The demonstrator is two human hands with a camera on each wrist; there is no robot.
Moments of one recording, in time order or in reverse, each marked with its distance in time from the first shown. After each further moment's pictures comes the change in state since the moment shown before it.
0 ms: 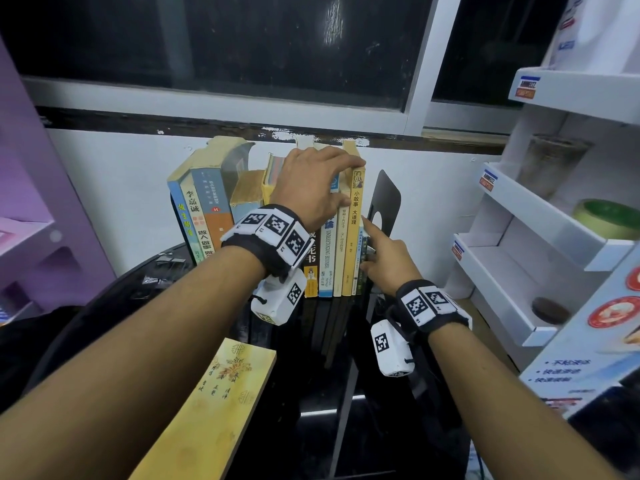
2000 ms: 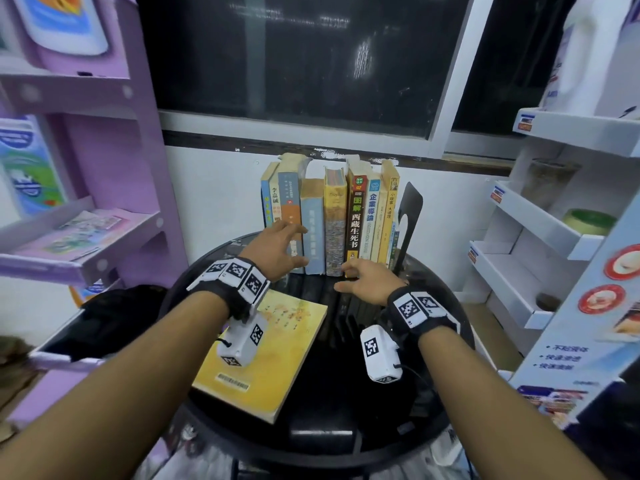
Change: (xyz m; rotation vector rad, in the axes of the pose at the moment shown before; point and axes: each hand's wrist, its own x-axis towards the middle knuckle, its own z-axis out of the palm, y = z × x) left_hand -0.172 -0.050 -0.069 -0.113 -0.368 -0.320; right_hand -0.098 -0.099 0.038 -0.195 -0.354 0.055
